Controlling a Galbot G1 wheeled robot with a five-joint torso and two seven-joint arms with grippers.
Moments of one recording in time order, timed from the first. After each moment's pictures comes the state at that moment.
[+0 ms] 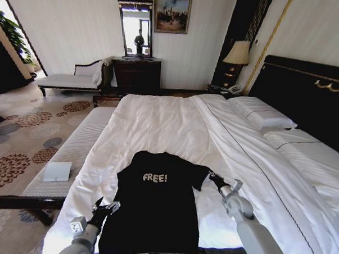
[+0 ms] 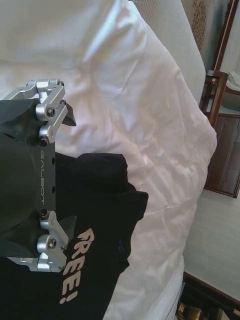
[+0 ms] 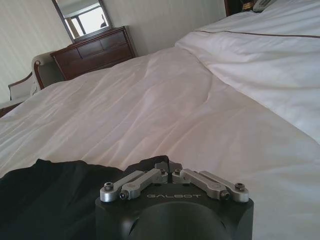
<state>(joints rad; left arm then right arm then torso) 1.87 -1.13 -0.53 -2.17 -0.67 0.14 -0.24 -1.20 1.10 0.51 1.58 0.77 -0.23 0.00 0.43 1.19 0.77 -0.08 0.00</state>
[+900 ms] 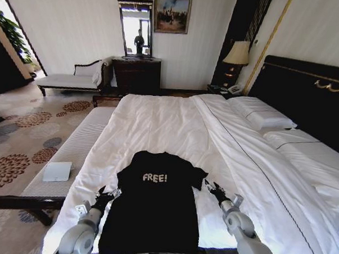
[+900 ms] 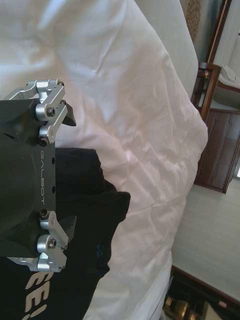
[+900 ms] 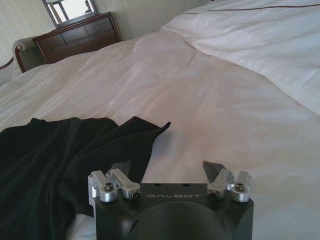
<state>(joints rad) 1.63 -1.07 -0.47 -2.05 -0.76 0.18 -0.27 -1.41 1.21 0.57 1.67 0.65 -0.18 0.00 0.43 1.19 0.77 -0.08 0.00</state>
